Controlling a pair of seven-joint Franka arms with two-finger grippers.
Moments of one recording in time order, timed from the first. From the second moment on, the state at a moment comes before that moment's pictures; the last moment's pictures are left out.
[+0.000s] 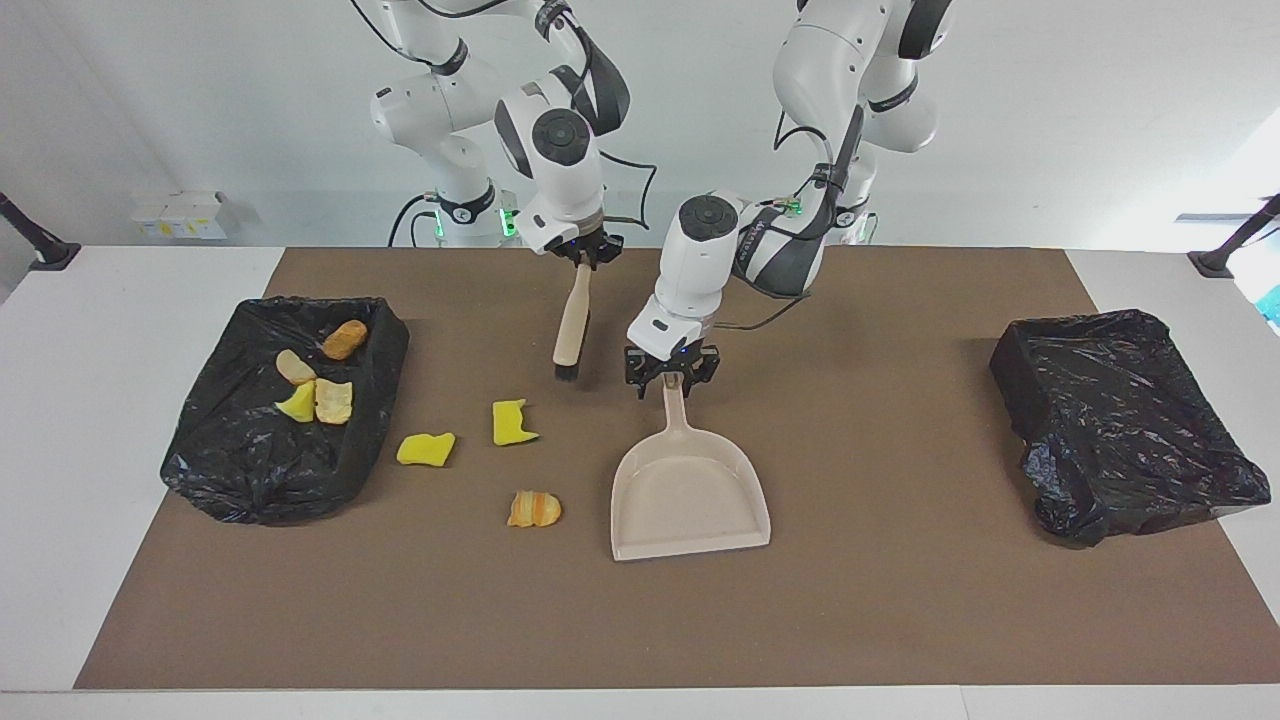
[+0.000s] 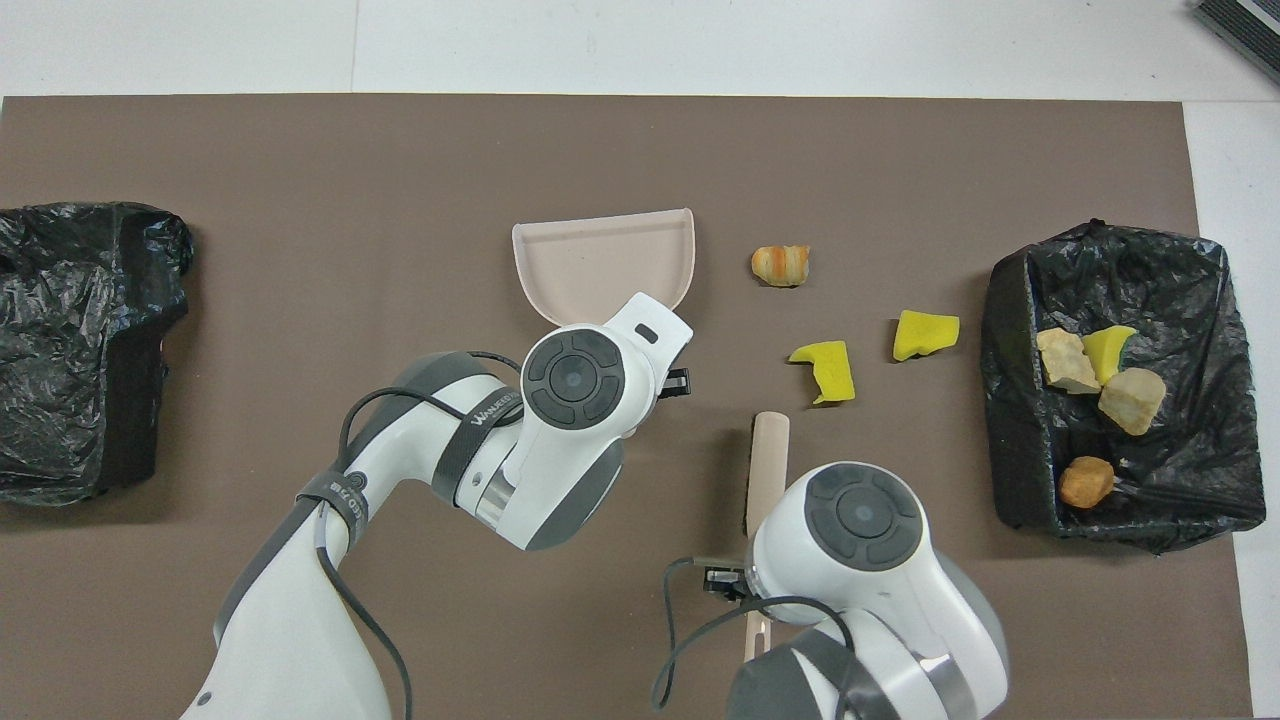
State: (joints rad) left arm -0.68 0.36 -0.03 -1.84 -0.05 2.35 -0.71; right arm 0.44 -0.15 0.11 -2.30 0.19 1.90 0.62
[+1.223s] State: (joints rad) left arm -0.52 0.22 -0.01 -1.81 0.09 2.01 0.28; right arm 0.03 0.06 0.10 -2.09 -0.38 1.95 0.21
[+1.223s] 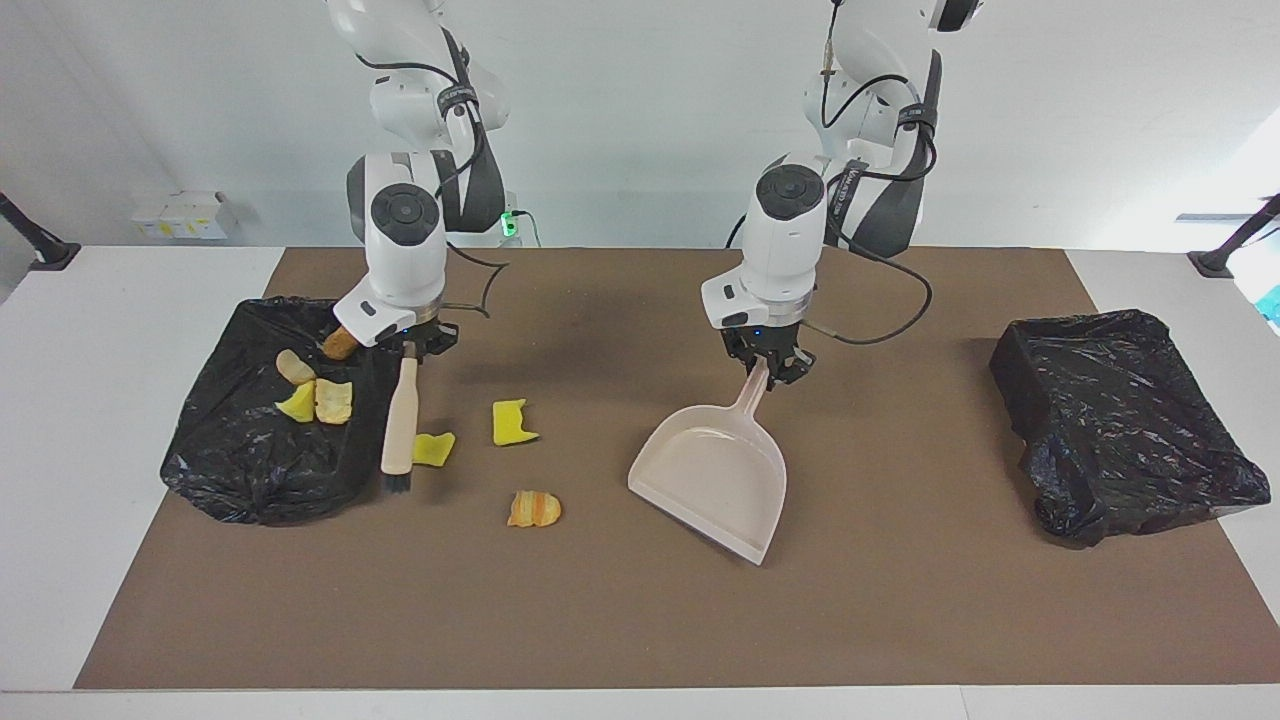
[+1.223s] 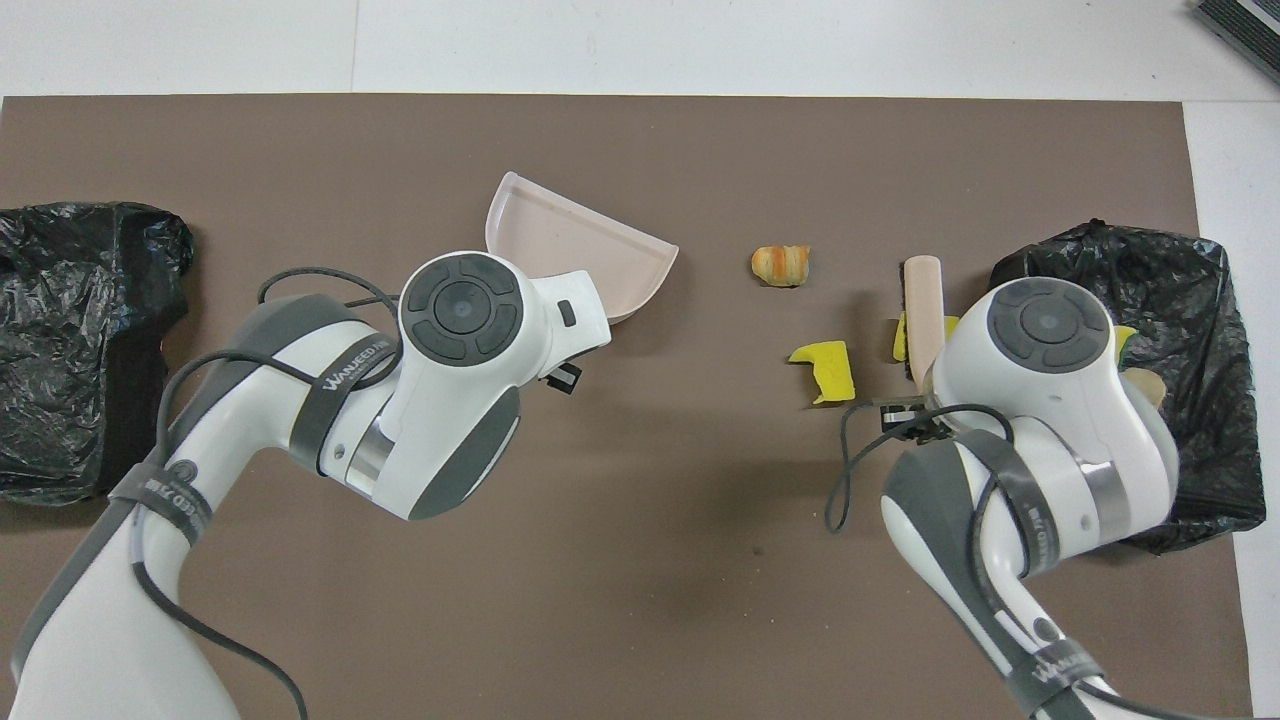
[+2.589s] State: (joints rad) left arm -0.48 0.13 -0.02 -2.06 0.09 2.09 0.85; right arm 0.22 0.24 0.13 -1.98 -0.12 1.96 0.35
